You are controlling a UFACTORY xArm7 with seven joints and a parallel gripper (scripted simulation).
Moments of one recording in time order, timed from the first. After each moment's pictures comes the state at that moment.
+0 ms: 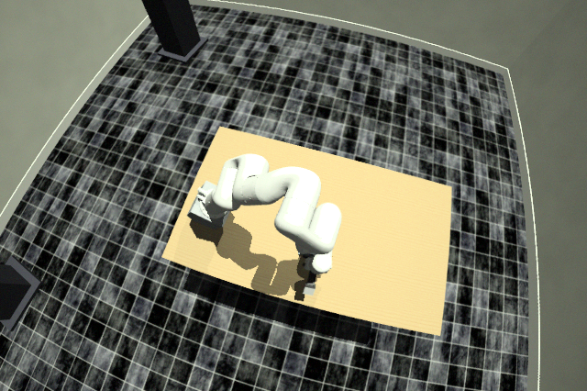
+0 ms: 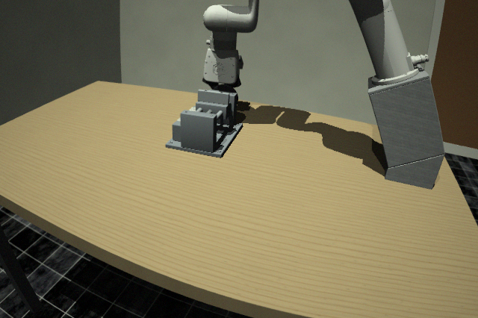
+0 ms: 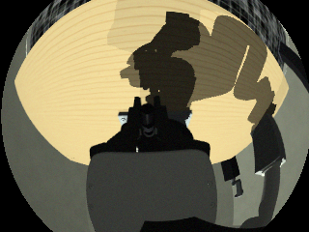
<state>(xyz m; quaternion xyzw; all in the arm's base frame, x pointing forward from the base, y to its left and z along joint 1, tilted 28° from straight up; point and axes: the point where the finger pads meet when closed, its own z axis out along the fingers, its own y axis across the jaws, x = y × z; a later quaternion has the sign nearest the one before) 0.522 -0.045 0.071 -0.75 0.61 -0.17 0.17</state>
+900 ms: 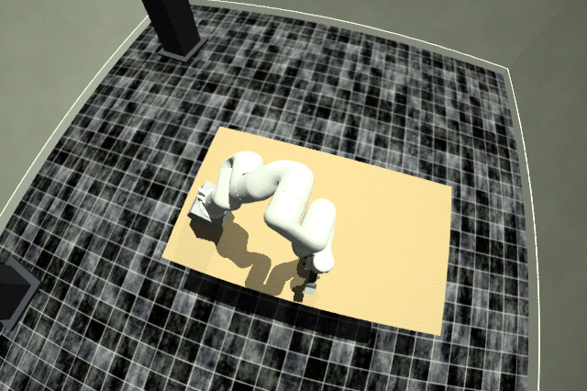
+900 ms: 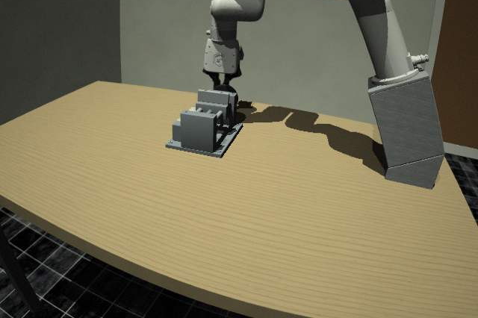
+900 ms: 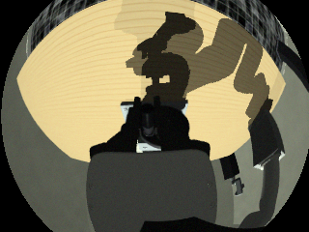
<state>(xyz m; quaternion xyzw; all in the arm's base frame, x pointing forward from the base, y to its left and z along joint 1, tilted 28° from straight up) 0.508 -0.046 0.098 -0.75 0.61 -0.17 0.17</state>
